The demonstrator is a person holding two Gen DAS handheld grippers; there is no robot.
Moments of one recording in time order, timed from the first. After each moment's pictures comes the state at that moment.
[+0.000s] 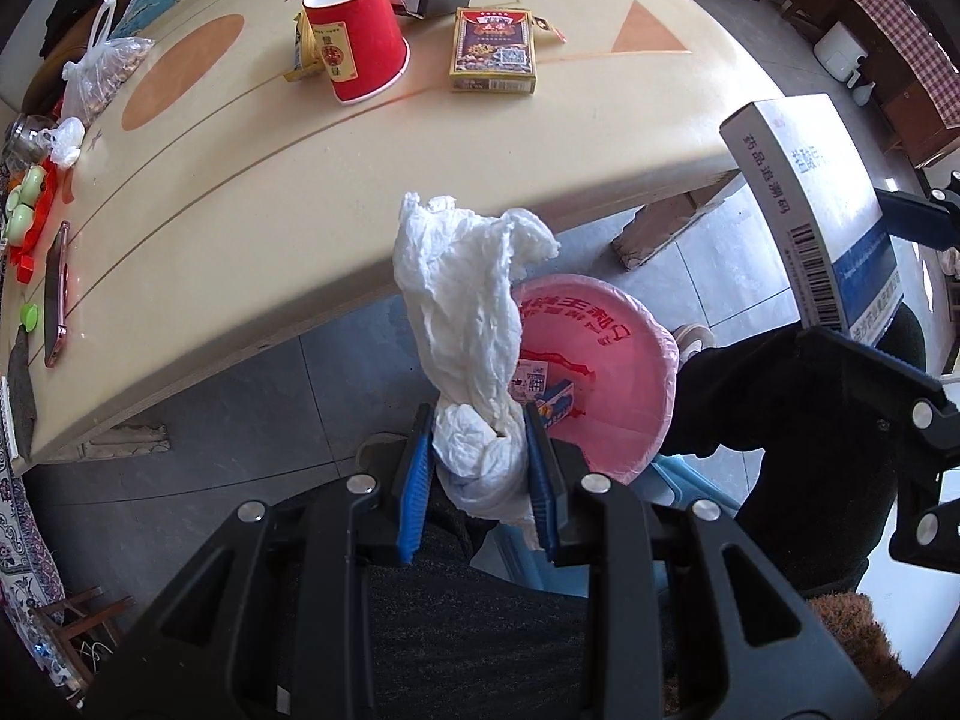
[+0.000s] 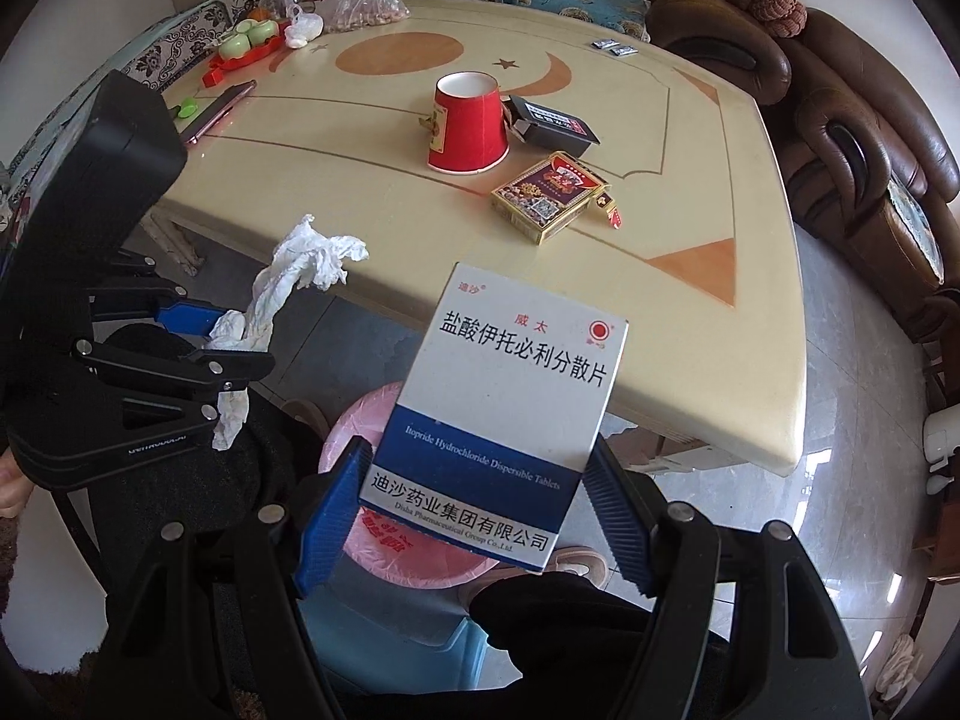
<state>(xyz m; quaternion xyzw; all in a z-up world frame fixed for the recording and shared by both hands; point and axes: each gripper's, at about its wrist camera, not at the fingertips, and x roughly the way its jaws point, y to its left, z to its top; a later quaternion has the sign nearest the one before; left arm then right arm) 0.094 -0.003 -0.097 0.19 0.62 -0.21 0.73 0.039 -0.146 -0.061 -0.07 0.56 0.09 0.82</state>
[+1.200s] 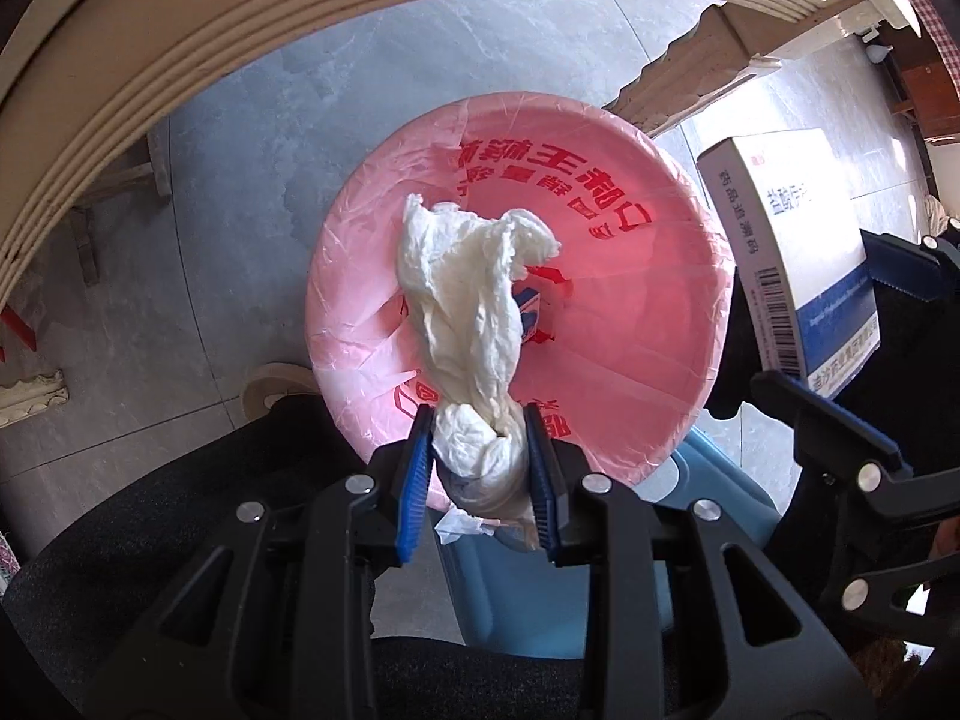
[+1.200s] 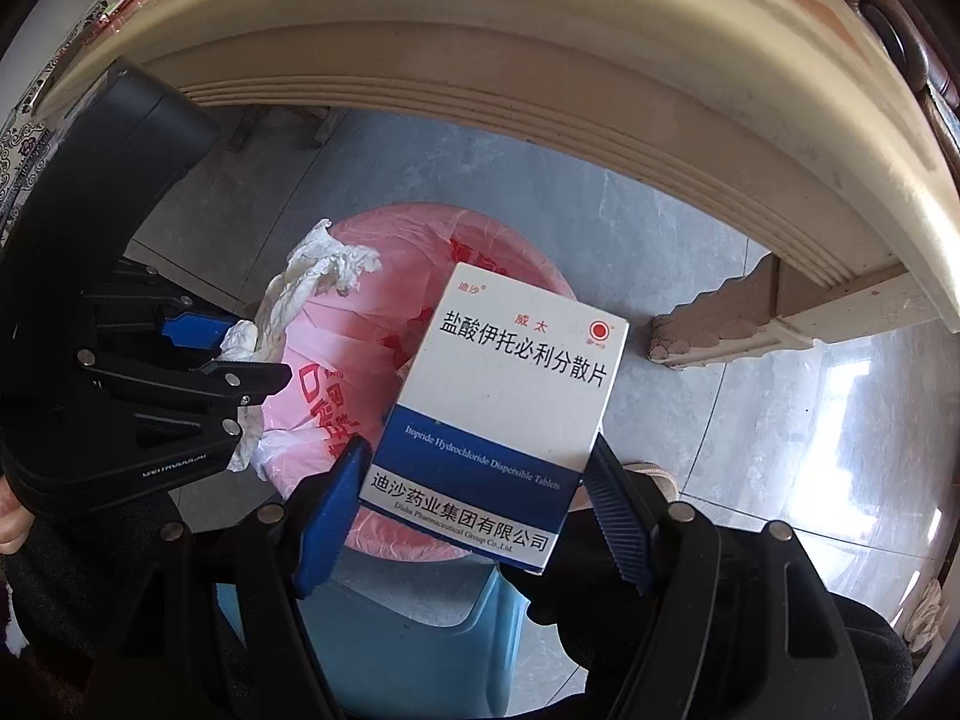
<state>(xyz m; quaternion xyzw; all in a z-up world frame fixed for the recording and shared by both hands) 0.089 -0.023 -0.300 0.16 0.73 -0.22 0.63 0.034 -0.160 -0.267 -0.03 0.66 0.08 0.75</state>
